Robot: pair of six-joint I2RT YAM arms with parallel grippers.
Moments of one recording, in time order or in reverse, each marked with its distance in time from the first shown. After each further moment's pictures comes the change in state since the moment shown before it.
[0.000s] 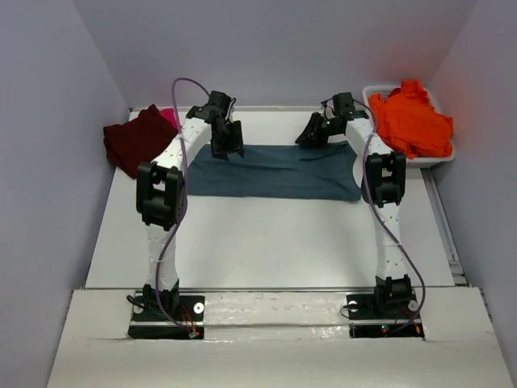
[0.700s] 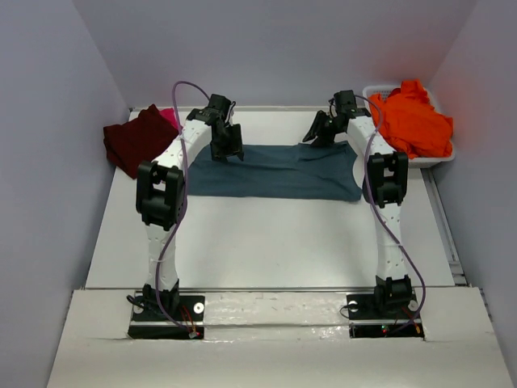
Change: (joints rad) left arm 0.000 0.000 -0.040 0.019 0.006 -0.001; right arm 0.000 -0.021 0.012 -0.064 0.256 -0.021
